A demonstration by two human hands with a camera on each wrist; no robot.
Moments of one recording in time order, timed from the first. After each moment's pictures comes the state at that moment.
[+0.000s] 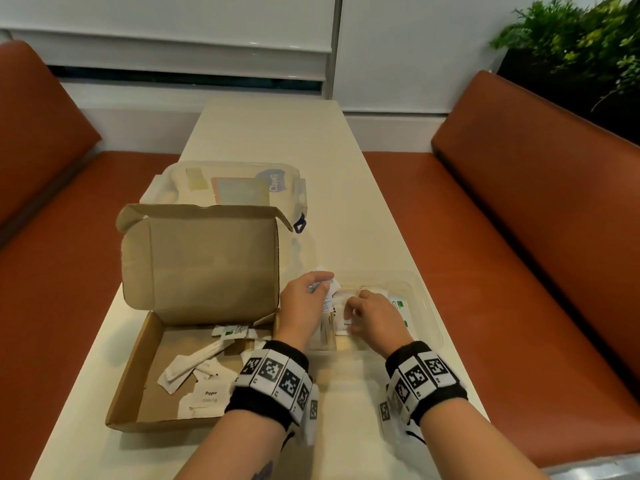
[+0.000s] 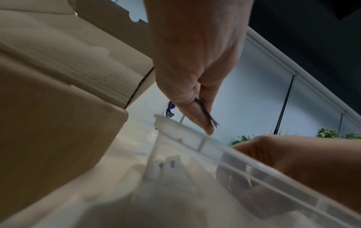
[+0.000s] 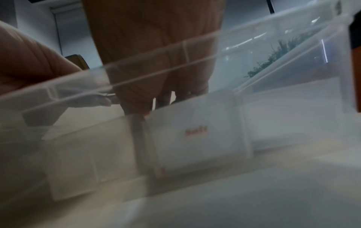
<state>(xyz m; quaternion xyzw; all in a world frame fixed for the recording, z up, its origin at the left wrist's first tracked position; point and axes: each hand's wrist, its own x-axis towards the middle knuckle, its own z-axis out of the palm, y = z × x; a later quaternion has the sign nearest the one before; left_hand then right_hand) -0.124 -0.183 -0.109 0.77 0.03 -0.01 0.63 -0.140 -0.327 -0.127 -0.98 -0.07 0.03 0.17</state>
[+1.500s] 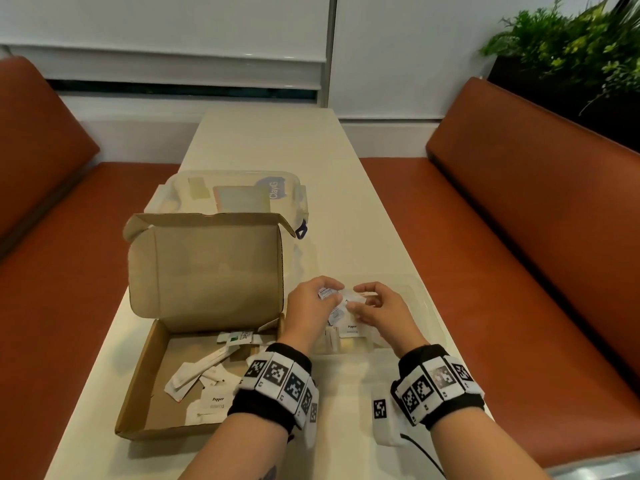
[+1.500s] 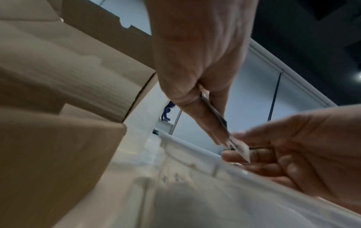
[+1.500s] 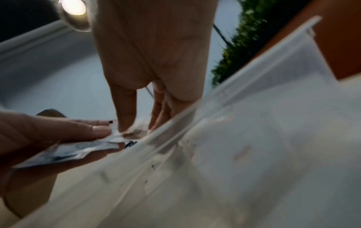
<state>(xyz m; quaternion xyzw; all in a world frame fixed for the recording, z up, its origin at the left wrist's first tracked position) -0.128 -0.178 -0.097 0.82 -0.04 -0.04 0.58 -0.151 -0.326 -0.105 -0.76 0.12 0.03 0.64</state>
